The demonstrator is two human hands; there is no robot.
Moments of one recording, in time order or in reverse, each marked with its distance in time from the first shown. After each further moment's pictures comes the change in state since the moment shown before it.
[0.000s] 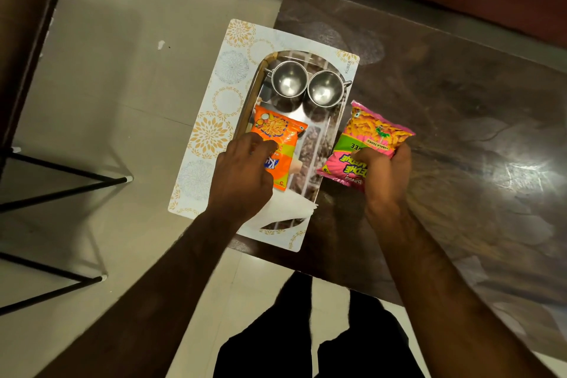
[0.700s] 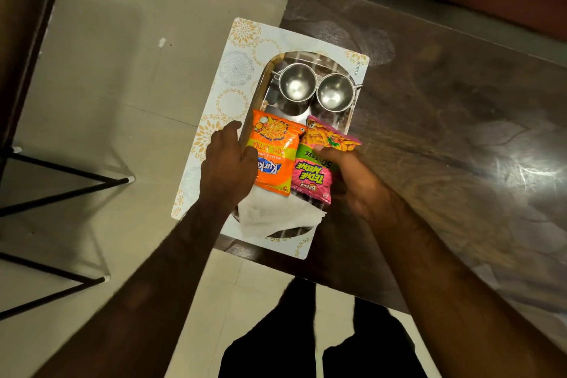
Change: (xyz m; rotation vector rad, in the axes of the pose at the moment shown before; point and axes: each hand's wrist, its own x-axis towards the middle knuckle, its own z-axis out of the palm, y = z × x) left_hand 0.031 -0.035 0.003 -0.442 -0.008 -0.432; right_hand 0.024 0.023 0.048 -0.056 -0.511 0.383
